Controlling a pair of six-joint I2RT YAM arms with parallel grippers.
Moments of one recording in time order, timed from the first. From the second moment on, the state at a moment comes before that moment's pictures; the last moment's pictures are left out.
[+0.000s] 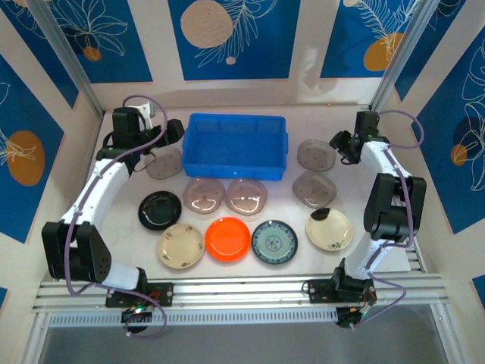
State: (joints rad) left arm -0.09 1.44 1.22 -0.32 0.31 -0.39; right arm -0.16 1.75 1.28 -0.47 -0.11 0.54
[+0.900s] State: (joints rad) left arm -0.13 1.52 1.22 -0.29 0.36 -0.41; right arm -0.20 1.94 1.27 -0.48 -0.21 0.50
